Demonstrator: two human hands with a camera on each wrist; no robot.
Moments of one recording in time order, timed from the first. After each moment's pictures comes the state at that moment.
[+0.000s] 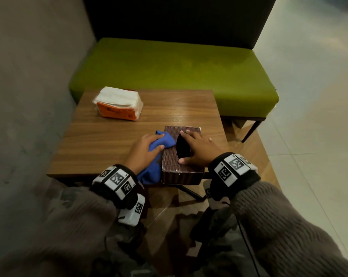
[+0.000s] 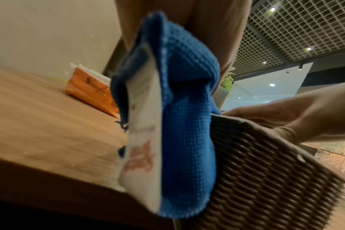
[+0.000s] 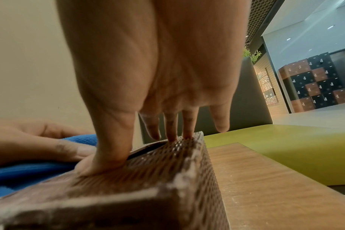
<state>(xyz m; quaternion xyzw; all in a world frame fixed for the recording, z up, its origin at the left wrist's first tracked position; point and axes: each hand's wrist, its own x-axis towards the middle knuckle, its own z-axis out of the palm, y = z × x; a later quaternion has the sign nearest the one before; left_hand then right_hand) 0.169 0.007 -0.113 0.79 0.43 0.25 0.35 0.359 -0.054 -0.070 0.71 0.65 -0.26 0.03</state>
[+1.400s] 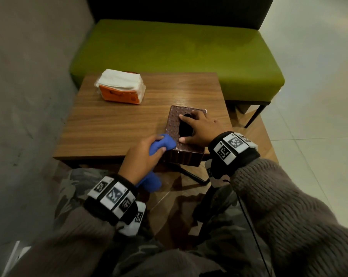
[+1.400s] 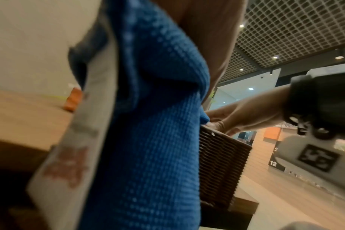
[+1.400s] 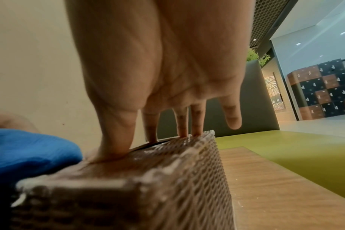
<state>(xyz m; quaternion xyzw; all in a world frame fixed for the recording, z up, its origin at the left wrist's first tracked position) 0.137 -0.059 -0.105 0.78 0.46 0.25 0.35 0.348 -0.057 -0.069 0.73 0.65 -0.20 0.05</state>
